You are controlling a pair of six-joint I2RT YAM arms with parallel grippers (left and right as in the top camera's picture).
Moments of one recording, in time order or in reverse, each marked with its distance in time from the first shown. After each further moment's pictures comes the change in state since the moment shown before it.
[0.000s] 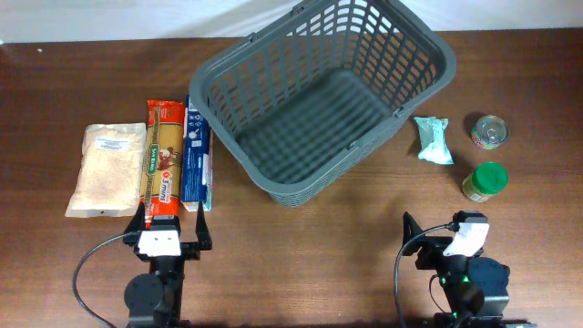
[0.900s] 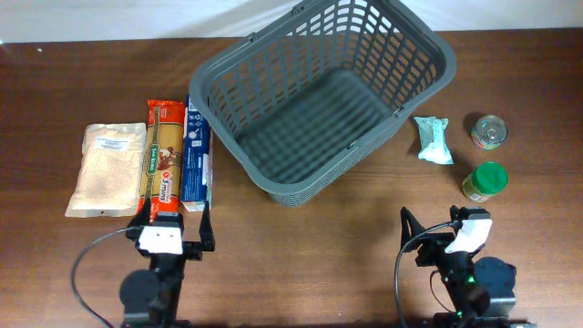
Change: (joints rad) left arm 0.000 0.091 0.092 -0.031 0.079 0.006; right arm 0.000 0.061 0.061 0.062 -0.069 0.027
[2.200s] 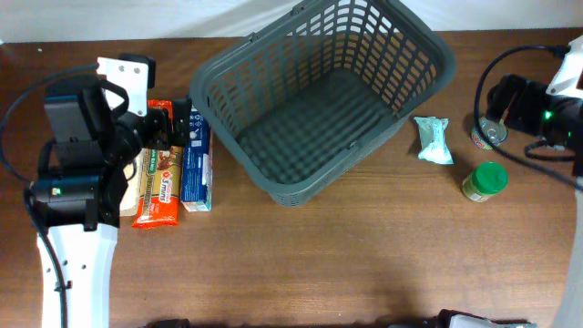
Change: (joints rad) left arm 0.059 1.134 1.259 -0.595 0.144 0.066; right arm -0.240 1.350 1.592 -0.796 0.110 -0.063
